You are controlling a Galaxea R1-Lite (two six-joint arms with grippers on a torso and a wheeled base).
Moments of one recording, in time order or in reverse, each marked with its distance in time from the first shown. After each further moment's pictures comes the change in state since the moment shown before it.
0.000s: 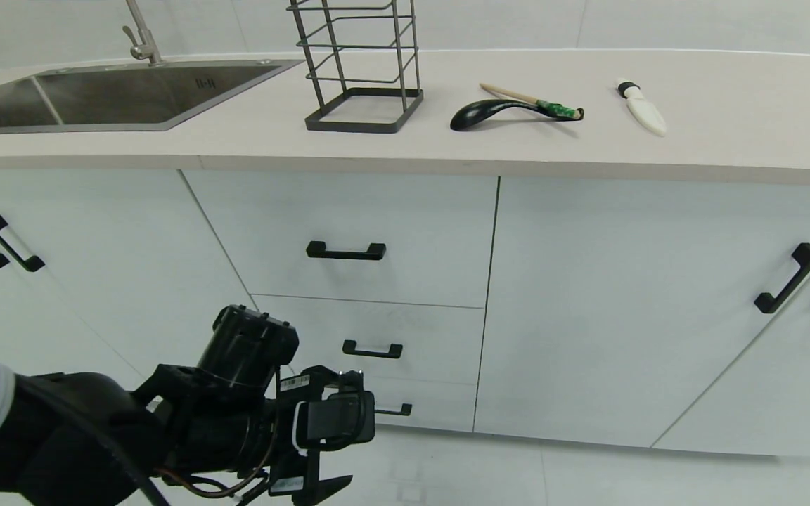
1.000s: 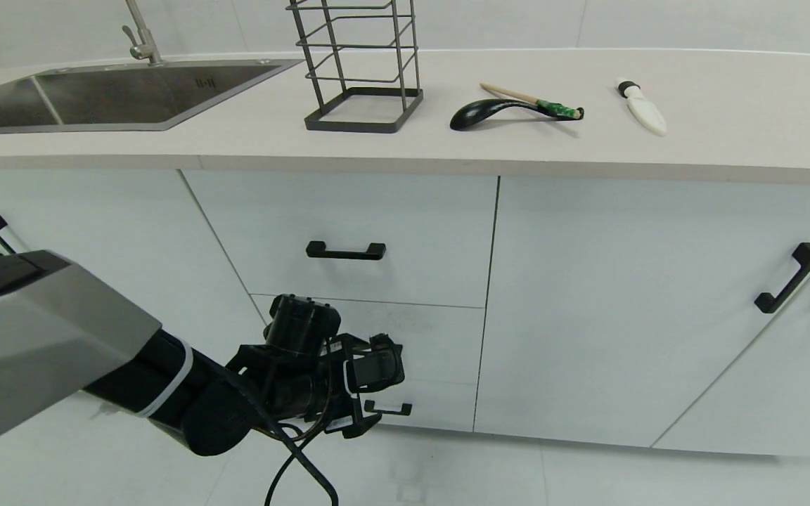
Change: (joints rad) left arm 0.058 0.299 -0.135 -0.290 0.064 -0.031; right arm 0.000 0.000 0.000 0.000 0.000 0.000
